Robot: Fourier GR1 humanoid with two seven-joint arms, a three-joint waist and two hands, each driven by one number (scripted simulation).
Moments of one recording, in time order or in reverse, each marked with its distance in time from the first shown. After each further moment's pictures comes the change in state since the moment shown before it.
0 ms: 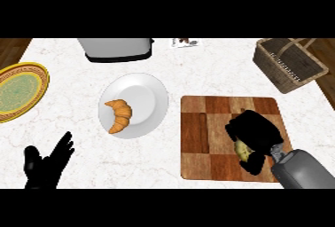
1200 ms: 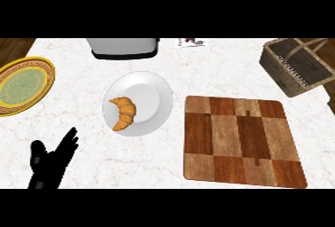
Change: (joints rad) left arm -0.035 -0.010 -0.014 -0.002 -0.017 -0.011 0.023; right arm -0.122 0.035 -0.934 -0.552 -1.102 0.060 0.591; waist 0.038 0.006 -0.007
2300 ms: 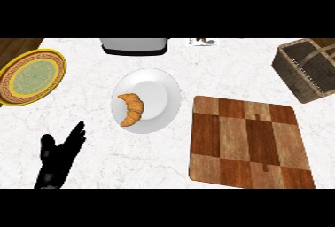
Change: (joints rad) left arm -0.059 -0.028 -0.007 0.037 -0.036 -0.028 -0.015; right arm -0.517 -0.358 0.038 0.926 0.121 -0.011 -0.228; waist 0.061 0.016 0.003
